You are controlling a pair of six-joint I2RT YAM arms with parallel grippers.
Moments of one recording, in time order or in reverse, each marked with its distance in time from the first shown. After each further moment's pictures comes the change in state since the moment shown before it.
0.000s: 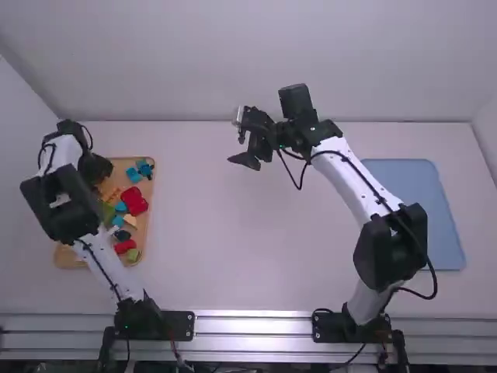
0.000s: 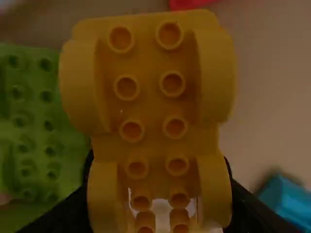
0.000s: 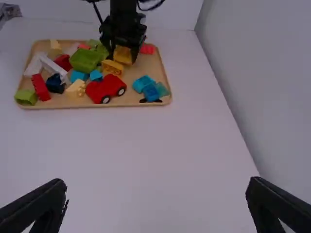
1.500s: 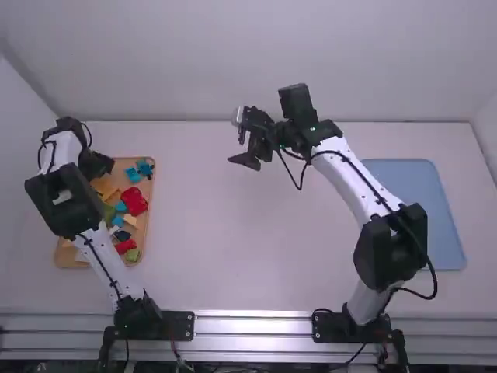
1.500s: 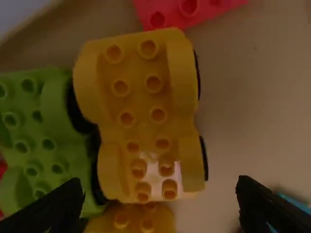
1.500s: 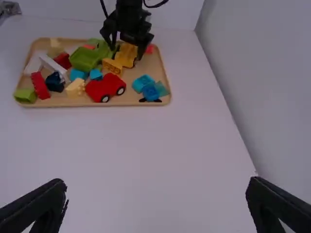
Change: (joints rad) left arm 0.003 0.130 0.160 -0.075 -0.022 0.035; right arm 0.000 0.000 0.000 -0.002 0.002 -0.023
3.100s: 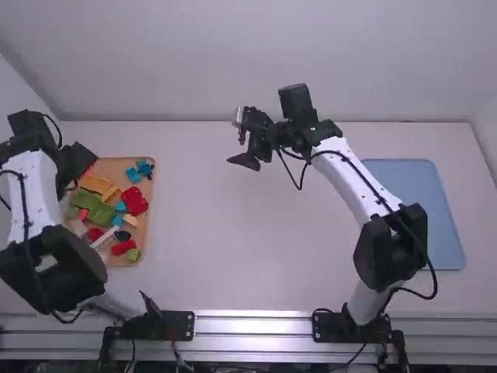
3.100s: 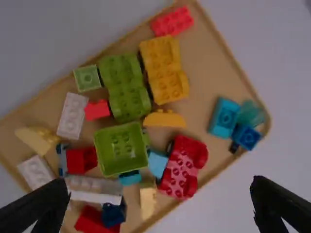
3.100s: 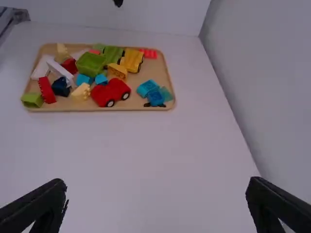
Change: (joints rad) left arm 0.034 -0.731 -0.448 0.052 0.058 0.165; right arm 0.000 0.000 0.000 0.009 -0.031 0.006
